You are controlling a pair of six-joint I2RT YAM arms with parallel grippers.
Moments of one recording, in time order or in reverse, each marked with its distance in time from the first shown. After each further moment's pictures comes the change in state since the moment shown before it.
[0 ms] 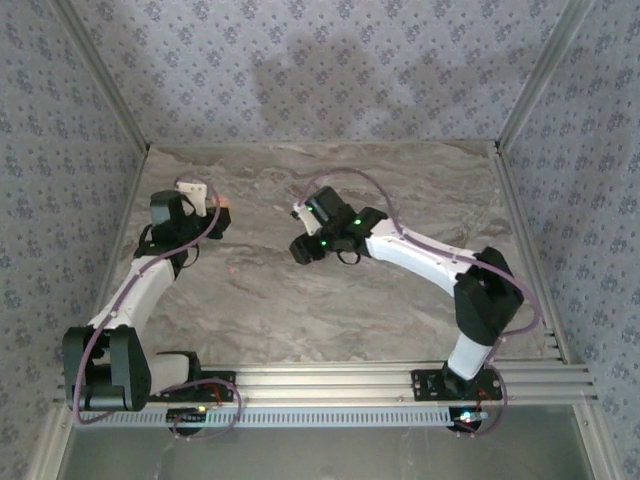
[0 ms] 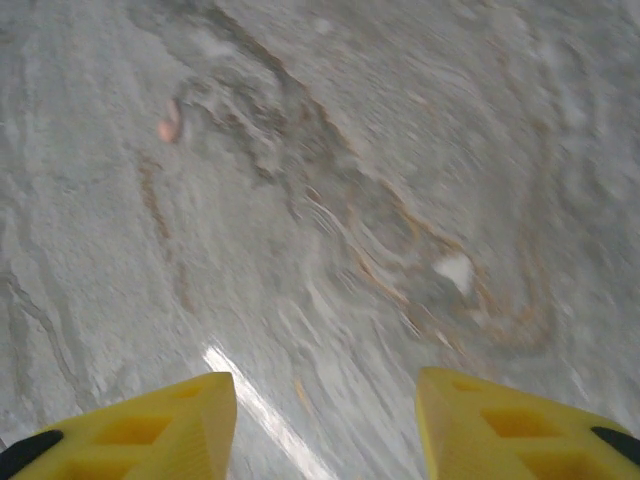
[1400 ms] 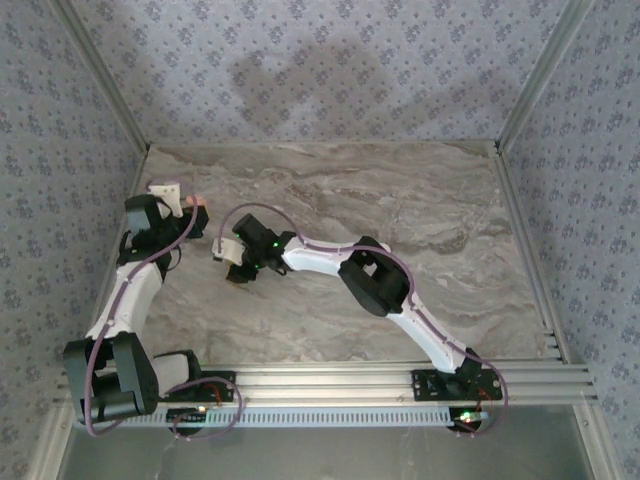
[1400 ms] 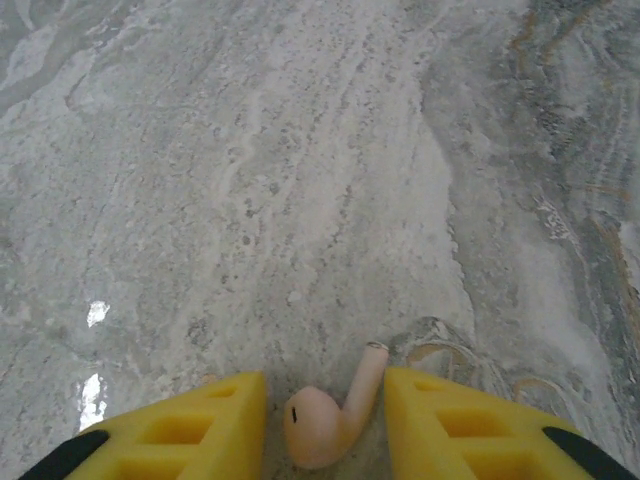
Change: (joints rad) left arm 0.148 -0.047 -0.018 -0.007 0.033 -0.017; right arm 0.152 0.723 0.525 0.303 -0.158 -0.549
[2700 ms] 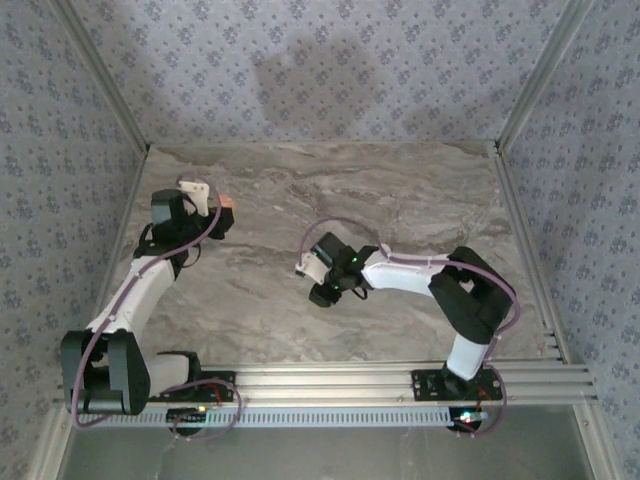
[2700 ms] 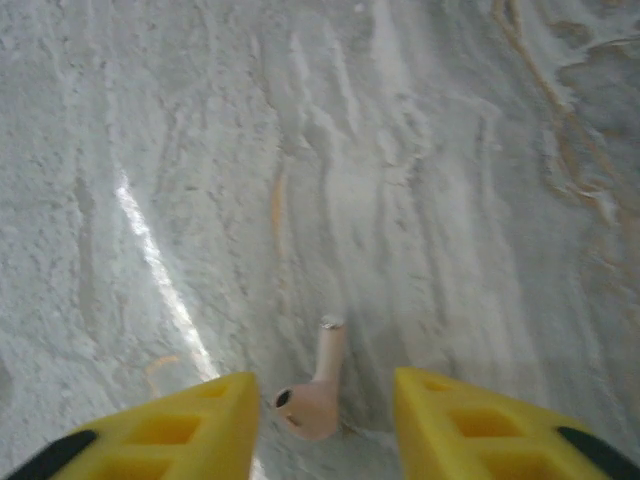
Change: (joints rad) left arm -0.181 0.032 0.035 -0.028 -0.001 0.011; right arm -0.123 -0.723 -0.901 -0.131 0.148 0.196
